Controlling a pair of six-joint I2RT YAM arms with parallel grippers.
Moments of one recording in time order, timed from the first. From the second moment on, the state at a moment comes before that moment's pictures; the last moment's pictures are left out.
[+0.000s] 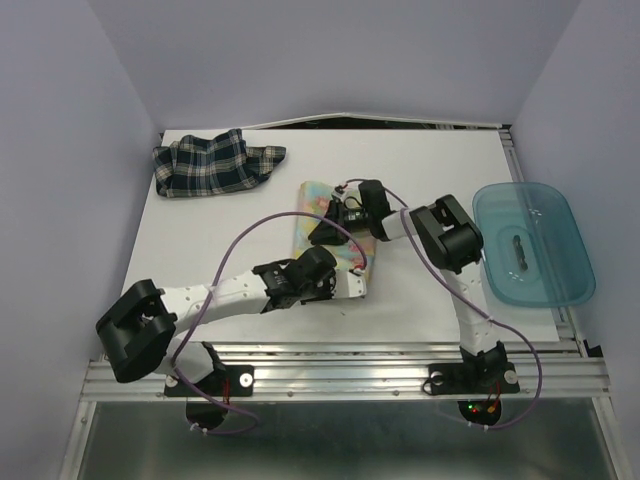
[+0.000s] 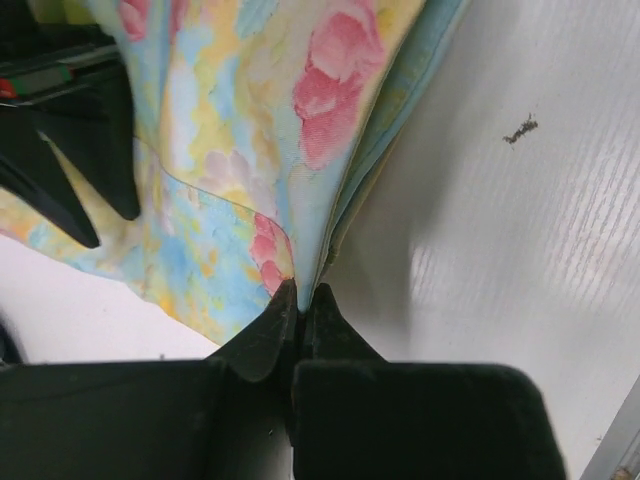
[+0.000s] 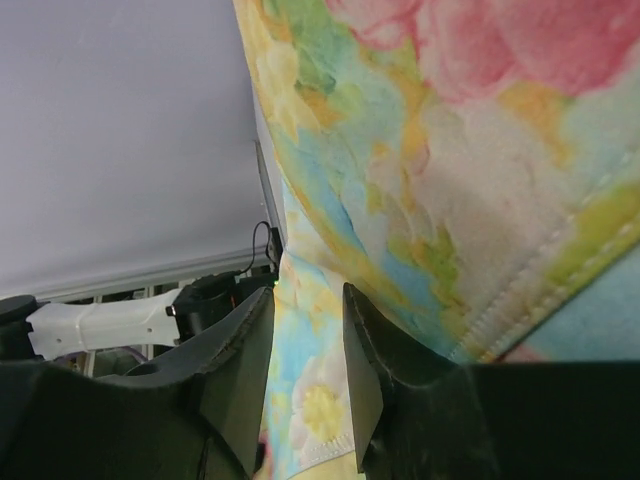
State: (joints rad) left arm -1.00 1.38 0.75 -0.28 -0.10 0.60; right arm 0.47 2.38 1.38 0.46 -1.03 1.03
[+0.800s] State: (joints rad) left arm -1.01 1.30 0.96 -0.56 0.02 0.57; right arm 0.48 2.26 1.59 0.08 -0.98 0.71
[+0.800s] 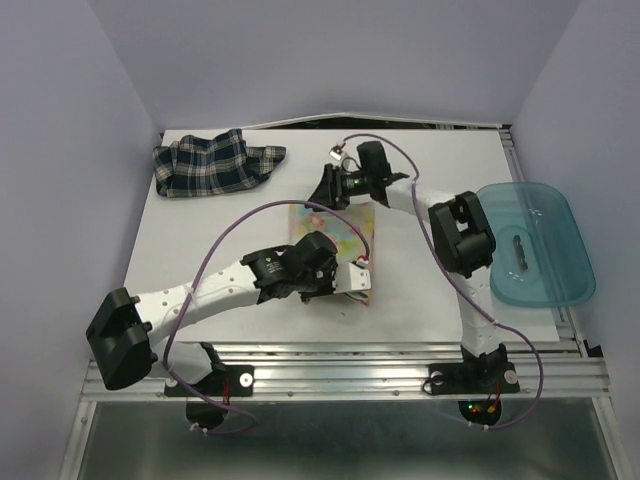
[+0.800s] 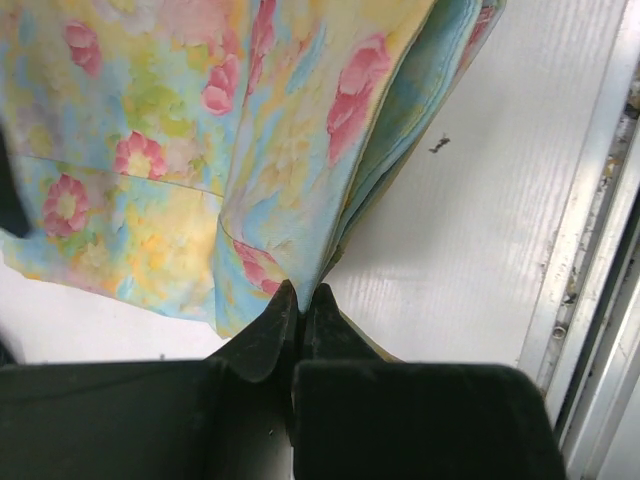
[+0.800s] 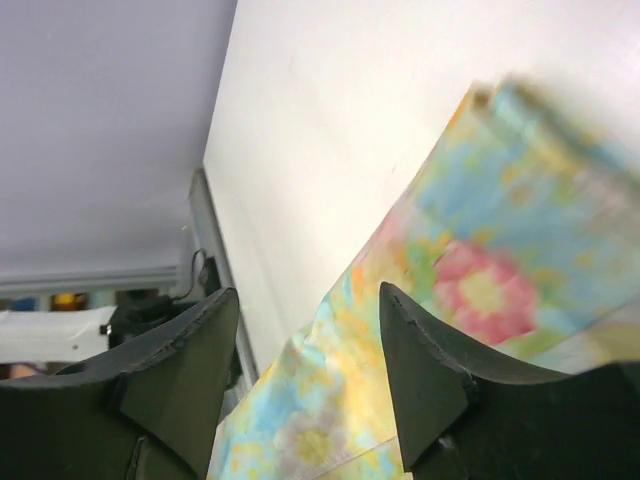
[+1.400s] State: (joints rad) left arm -1.01 1.29 1.02 -0.66 0.12 0.53; right arm 0.38 2.42 1.87 -0.35 -0.82 0.22
